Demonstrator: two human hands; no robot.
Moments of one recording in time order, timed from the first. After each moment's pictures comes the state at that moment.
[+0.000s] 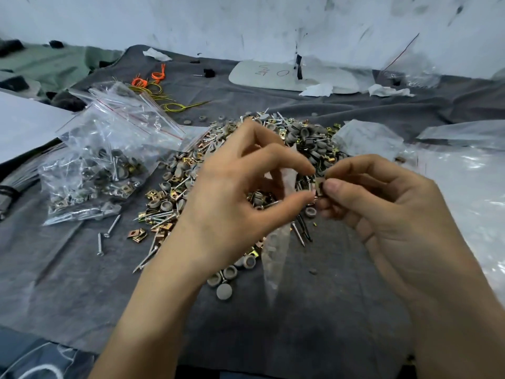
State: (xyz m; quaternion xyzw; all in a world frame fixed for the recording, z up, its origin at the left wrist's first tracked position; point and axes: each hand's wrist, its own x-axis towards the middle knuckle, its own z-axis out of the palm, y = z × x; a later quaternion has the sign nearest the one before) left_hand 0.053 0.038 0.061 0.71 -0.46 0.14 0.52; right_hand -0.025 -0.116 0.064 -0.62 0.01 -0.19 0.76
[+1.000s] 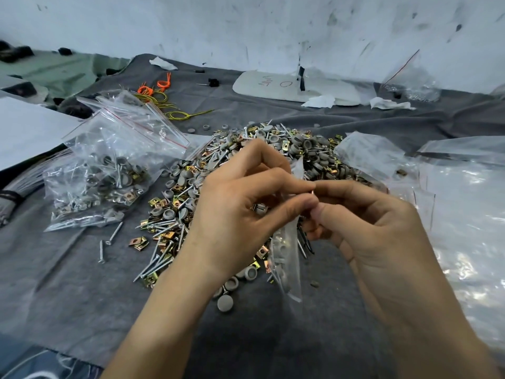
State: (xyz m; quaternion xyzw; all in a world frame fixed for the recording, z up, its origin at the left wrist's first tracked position) left_hand 0.057 0.033 0.055 0.71 -0.45 0.22 0.50; right_hand -0.022 -0.101 0.060 -0.66 0.03 -0.19 0.73
